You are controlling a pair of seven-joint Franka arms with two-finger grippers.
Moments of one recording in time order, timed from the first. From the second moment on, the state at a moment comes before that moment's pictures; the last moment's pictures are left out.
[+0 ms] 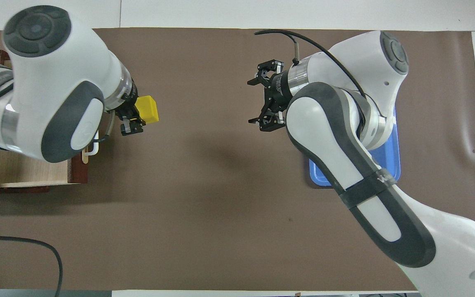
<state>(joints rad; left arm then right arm) -0.32 0.22 -0.05 -1.52 0.03 1.74 -2.09 0.37 0.37 -0.04 -1.57 0.67 2.10 1.57</state>
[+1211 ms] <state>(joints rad) 0.10 0.16 -0.05 -1.77 0.03 1.87 -1.53 0.12 -0.02 -0.04 -1.64 0.10 1.54 0.42</state>
